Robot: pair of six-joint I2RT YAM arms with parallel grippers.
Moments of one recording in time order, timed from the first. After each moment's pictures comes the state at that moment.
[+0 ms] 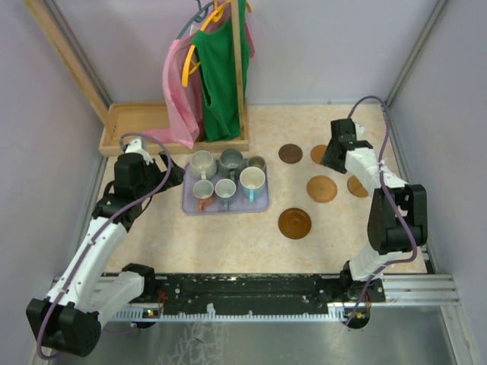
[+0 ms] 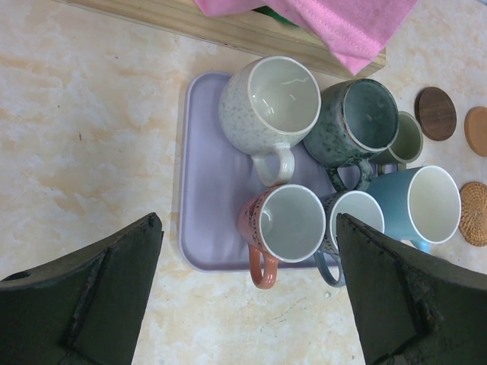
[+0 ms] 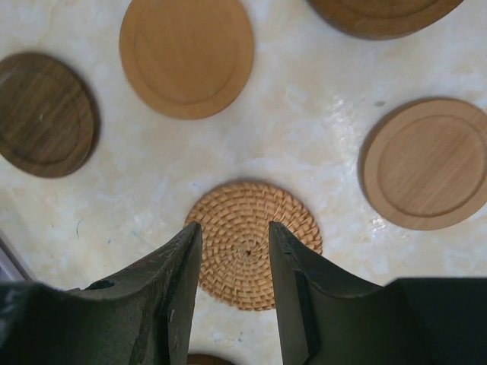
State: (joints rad) left arm -0.23 0.91 0.80 -0.38 -0.07 -0.48; right arm 0.09 1.62 1.17 -0.51 0.23 0.50
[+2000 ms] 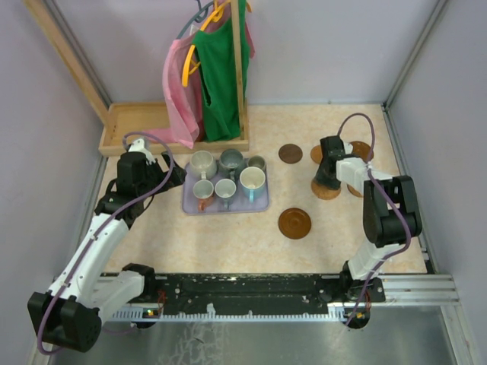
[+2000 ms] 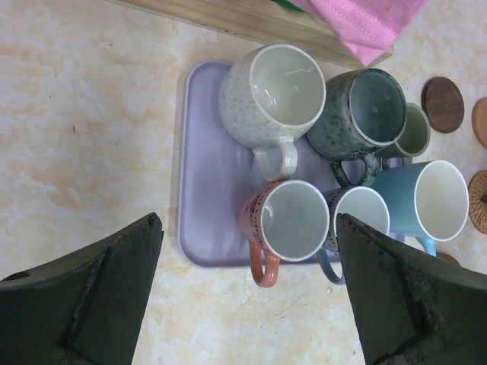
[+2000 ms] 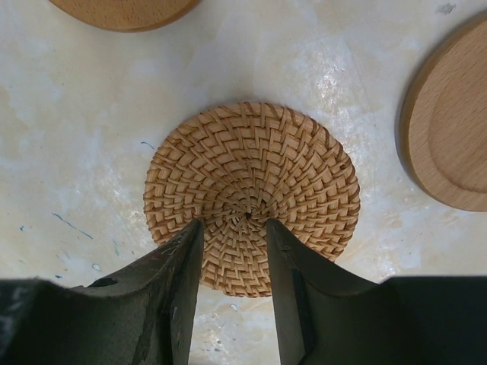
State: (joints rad) left arm -0.23 0.95 0.80 -0.38 -0.05 -0.48; right arm 0.15 1.70 1.01 -0.43 0.23 0.51
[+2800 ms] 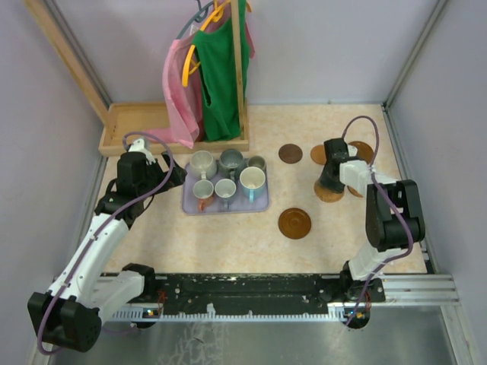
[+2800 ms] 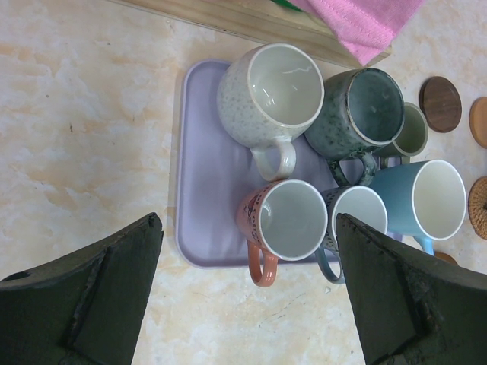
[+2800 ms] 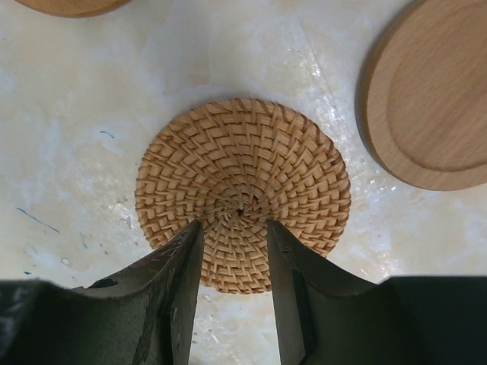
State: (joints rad) left arm -0.23 0.95 0.80 -0.38 -0.05 -0.49; right arm 0.13 1.66 0.97 -0.43 0.24 0.51
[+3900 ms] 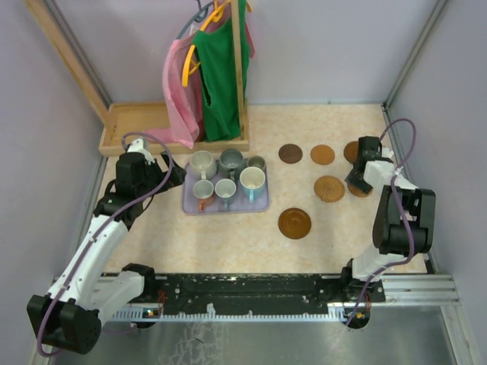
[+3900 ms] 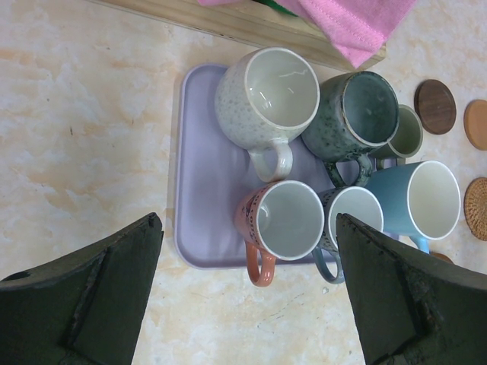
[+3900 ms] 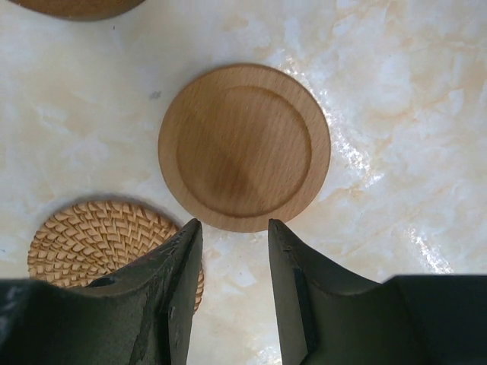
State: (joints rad) left arm -0.23 0.93 0.80 -0.38 -0.05 -0.49; right arm -0.12 1.61 0.98 -0.46 0.28 0.50
